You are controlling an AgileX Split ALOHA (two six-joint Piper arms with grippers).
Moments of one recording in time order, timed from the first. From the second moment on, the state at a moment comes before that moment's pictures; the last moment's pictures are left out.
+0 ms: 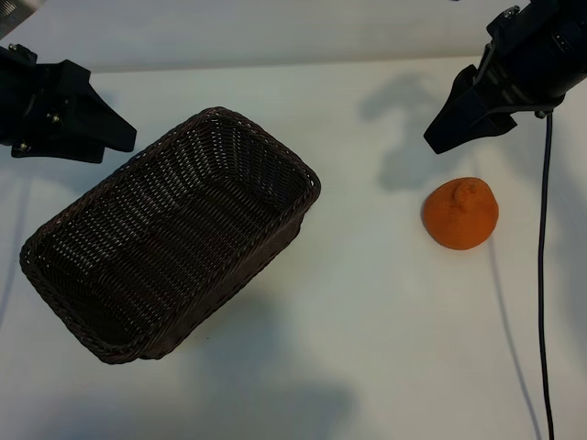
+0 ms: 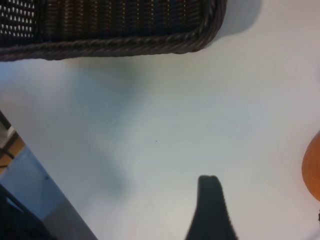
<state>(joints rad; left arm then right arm) 0.08 1.55 -1.24 -0.70 1.18 0.41 0.11 1.60 -1.43 0.52 1.22 -0.56</state>
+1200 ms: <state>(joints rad) 0.08 1.55 -1.24 -0.70 1.16 0.41 0.11 1.60 -1.43 0.52 1.22 -0.56</state>
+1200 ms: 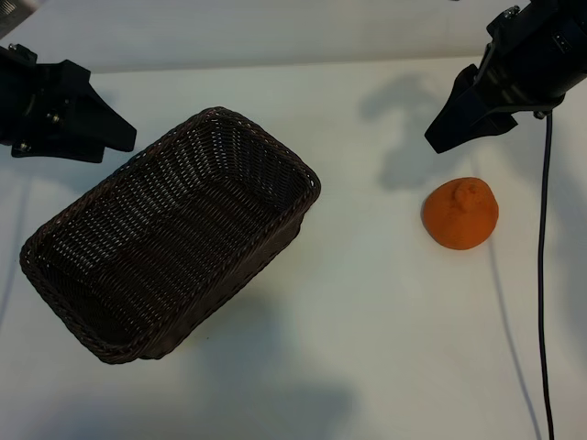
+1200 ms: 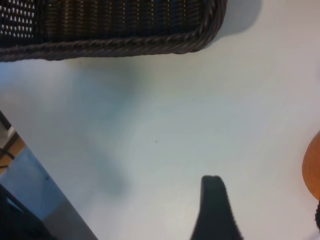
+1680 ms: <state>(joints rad) 0.08 1.53 -1.24 -0.69 1.18 0.34 0.11 1.60 -1.43 0.52 1.22 -0.56</state>
